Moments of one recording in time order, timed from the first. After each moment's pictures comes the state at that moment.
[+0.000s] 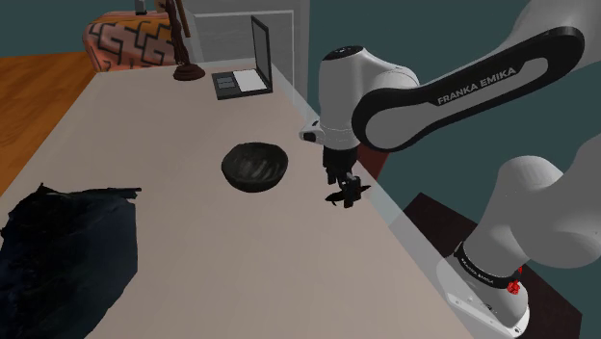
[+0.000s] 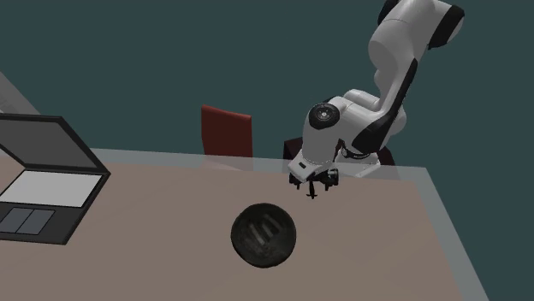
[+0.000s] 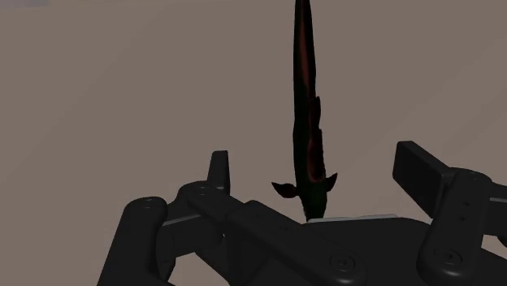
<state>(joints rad) 0.43 -0.36 0.09 -2.52 0.04 2.05 -0.67</state>
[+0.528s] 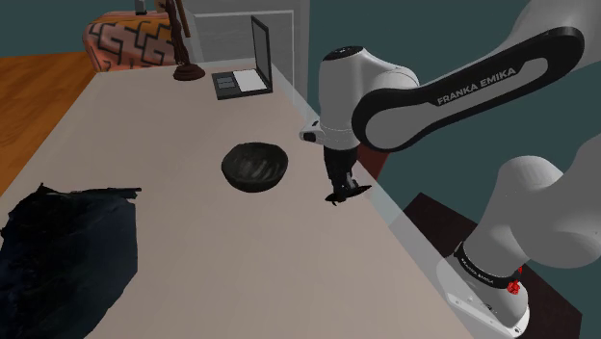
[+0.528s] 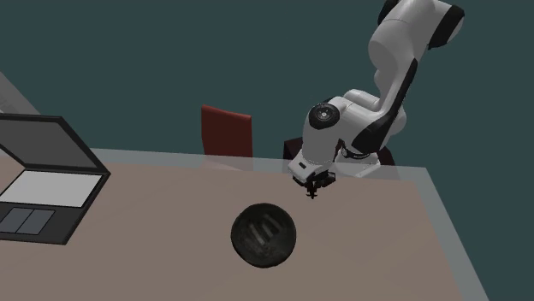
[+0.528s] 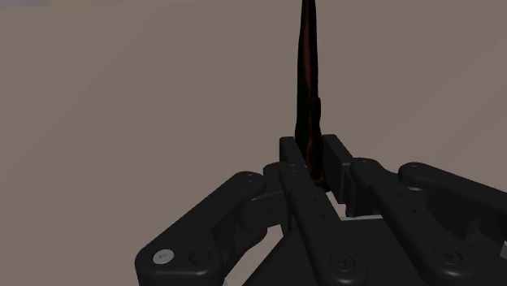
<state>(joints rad) 0.43 -0.36 0.09 -2.52 0.04 2.05 -0.67</state>
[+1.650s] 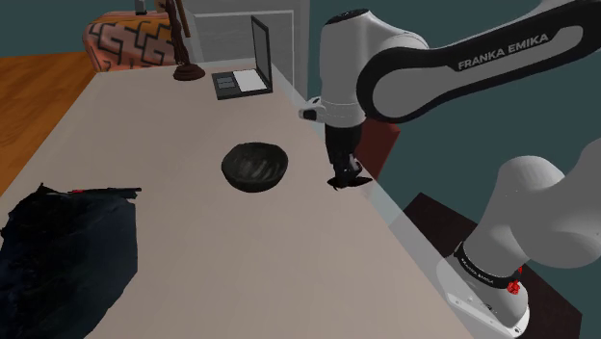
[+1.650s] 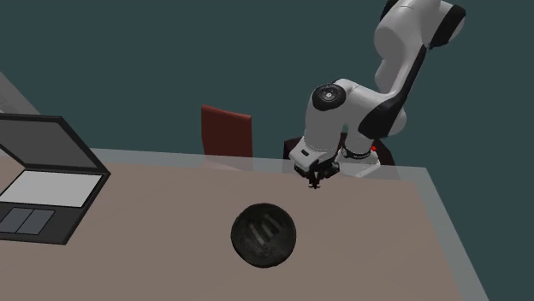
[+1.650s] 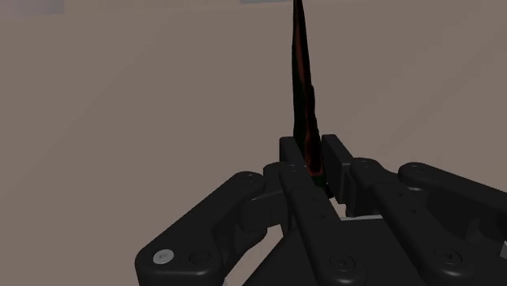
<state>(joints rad) 0.43 -0.41 0.08 -2.42 0.04 1.91 -0.66</state>
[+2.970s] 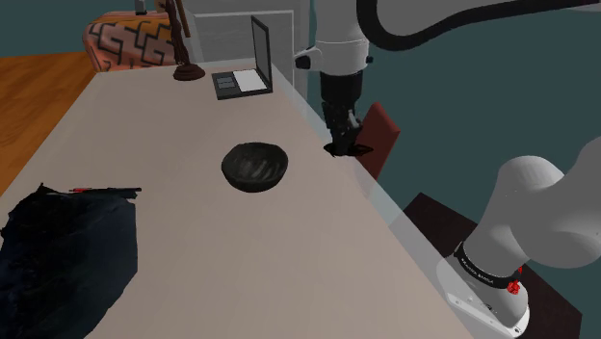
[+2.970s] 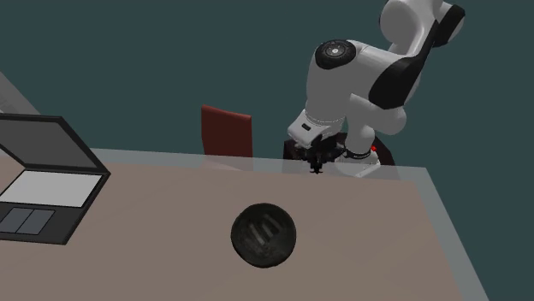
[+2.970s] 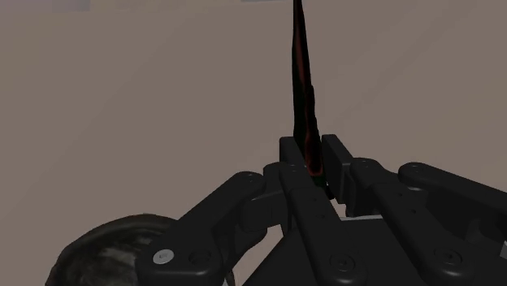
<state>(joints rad) 0.43 -0.39 0.08 -2.16 0.04 1.66 -0.66</state>
